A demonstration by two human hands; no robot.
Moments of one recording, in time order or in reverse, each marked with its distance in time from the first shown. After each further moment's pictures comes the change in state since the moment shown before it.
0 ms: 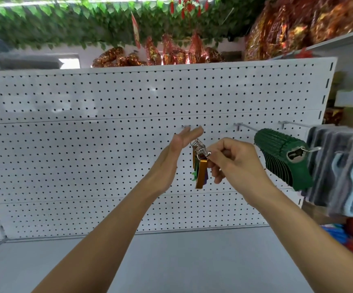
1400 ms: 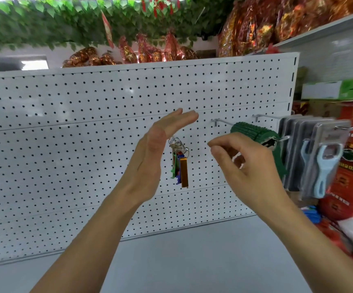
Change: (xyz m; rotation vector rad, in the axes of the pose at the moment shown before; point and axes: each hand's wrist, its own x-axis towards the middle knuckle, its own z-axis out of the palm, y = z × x) left_hand -0.020 0.056 0.010 0.018 0.052 0.286; right_hand -0.036 0.000 -0.035 -0.542 0.267 -0.421
